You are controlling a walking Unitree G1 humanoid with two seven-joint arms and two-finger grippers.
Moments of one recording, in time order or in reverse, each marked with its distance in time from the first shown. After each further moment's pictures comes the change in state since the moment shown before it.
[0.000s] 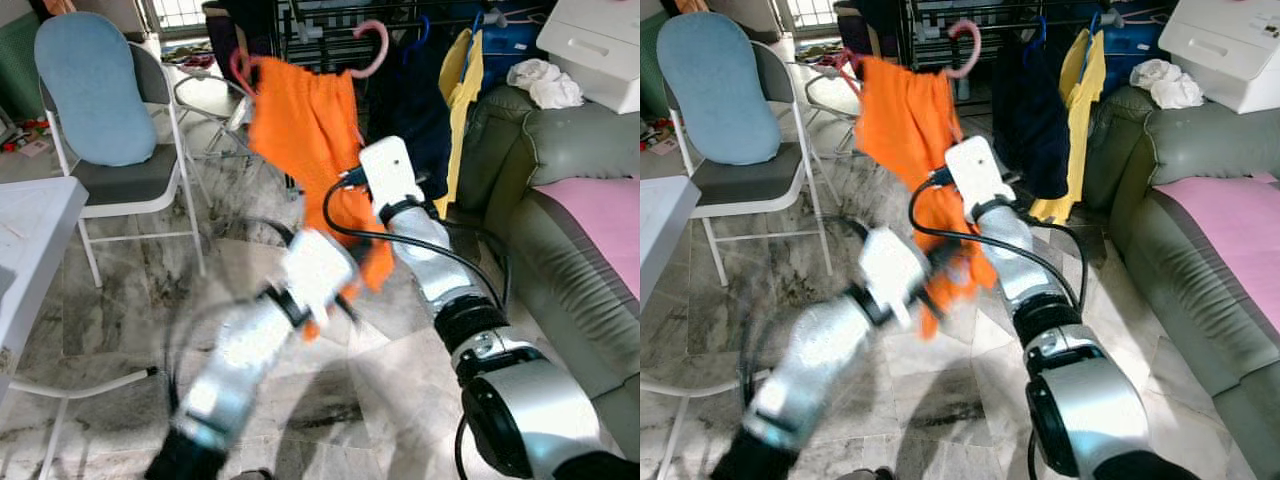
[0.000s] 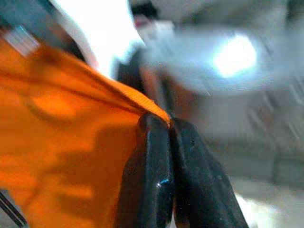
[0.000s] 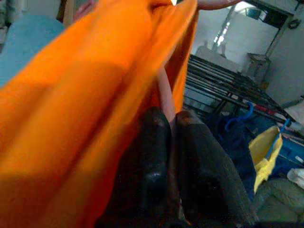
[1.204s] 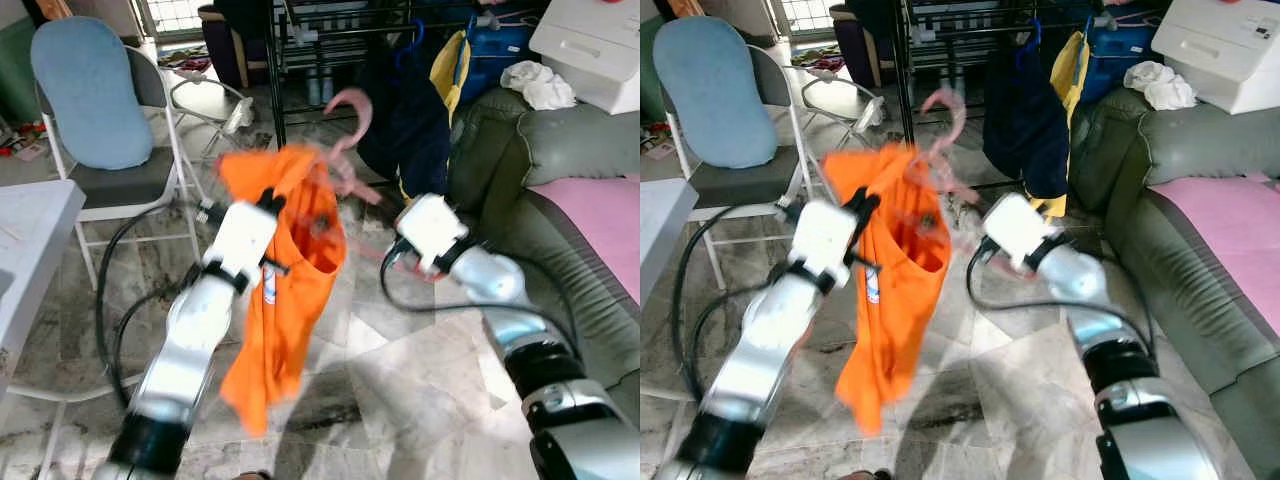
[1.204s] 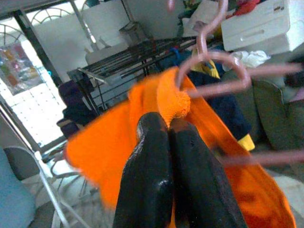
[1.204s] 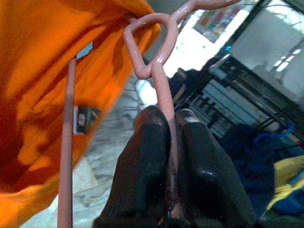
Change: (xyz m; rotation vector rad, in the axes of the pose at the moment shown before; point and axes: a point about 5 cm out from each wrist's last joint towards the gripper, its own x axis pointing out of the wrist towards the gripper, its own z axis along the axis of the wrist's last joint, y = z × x) left arm -0.036 0.081 -0.002 0.201 0.065 0.491; right arm -0.058 -0.043 -0.034 -0.171 -0.005 0.311
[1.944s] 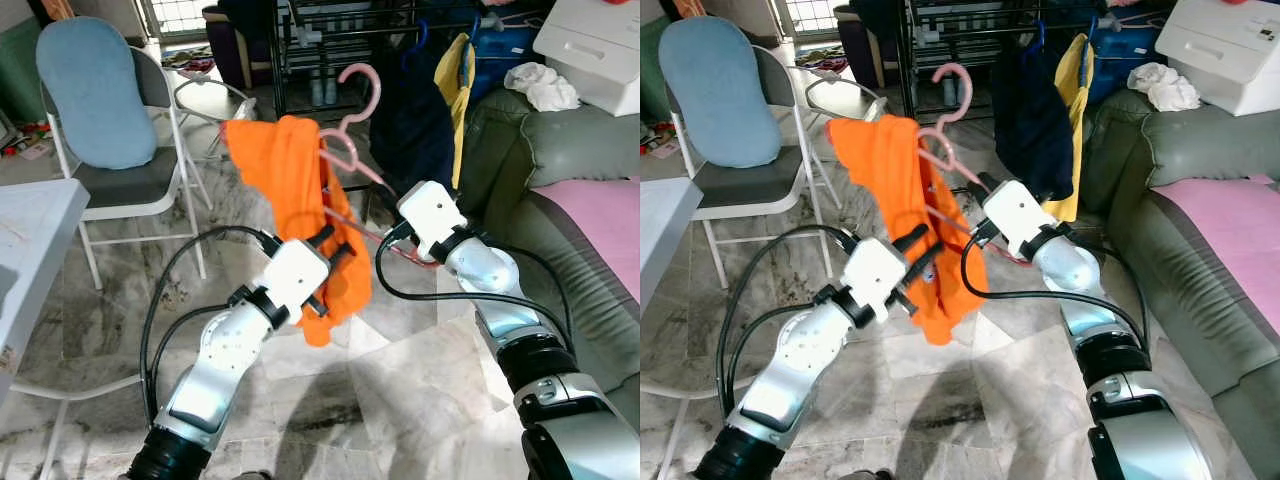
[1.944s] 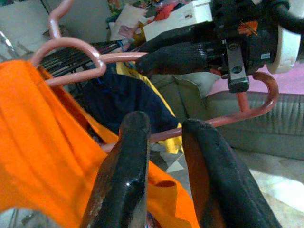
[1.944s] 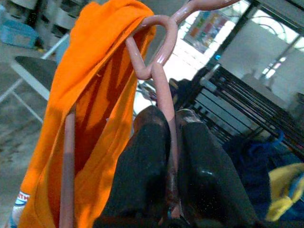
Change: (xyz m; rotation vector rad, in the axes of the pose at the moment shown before) left arm -0.002 -0.051 0.003 -0.042 -0.036 -0.323; right arm 0.008 0.003 0.010 0.020 -0.050 -0.018
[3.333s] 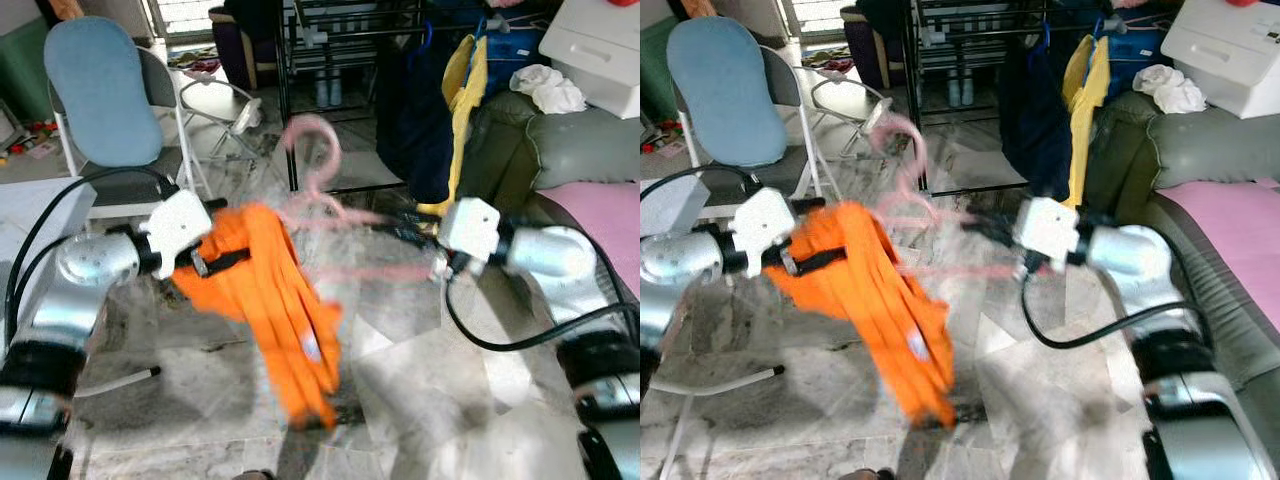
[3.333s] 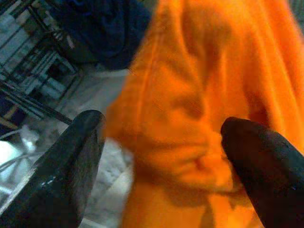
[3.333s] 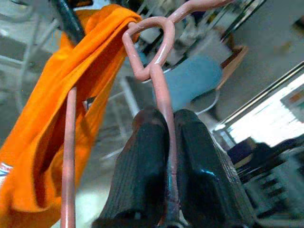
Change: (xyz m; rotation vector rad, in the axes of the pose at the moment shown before) left arm -0.045 0.145 -0.020 0.114 0.341 -0.264; right arm -0.031 -0.025 0.028 -0.154 -0.168 0.491
